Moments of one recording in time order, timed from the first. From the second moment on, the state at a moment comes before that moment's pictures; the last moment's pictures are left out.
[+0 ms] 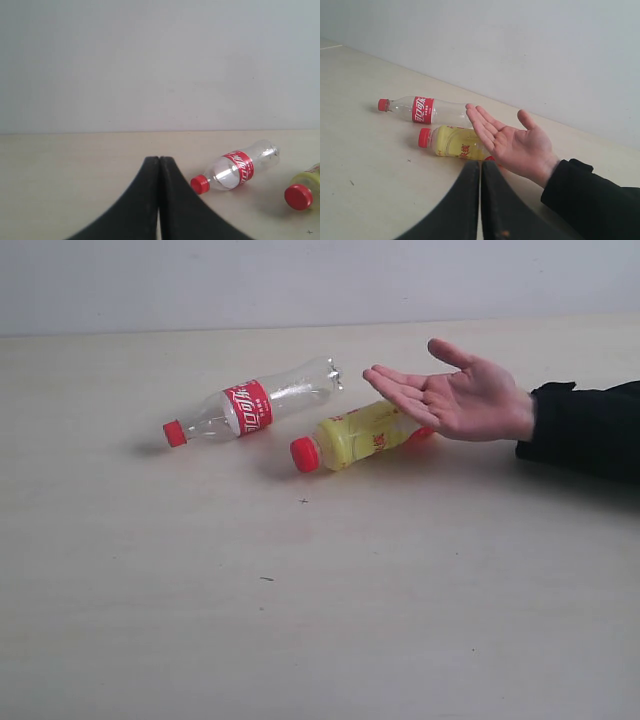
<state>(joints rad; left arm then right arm) -0.03 0.01 0.00 0.07 0.08 -0.11 0.48 0.00 -0.26 0.00 0.53 -0.14</state>
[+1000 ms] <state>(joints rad) -0.03 0.20 -0.13 0.07 -0.40 -0.51 0.48 0.00 -0.26 0.00 0.53 -0.14</state>
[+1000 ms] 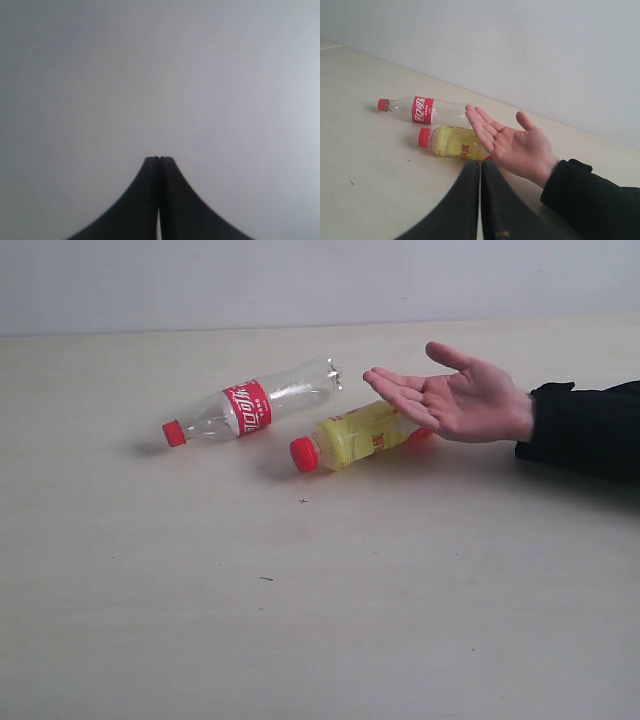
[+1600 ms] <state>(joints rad) -0.03 1.38 -1.06 0.46 0.21 -0.32 0.48 0.00 -0.26 0.00 0.53 -0.14</state>
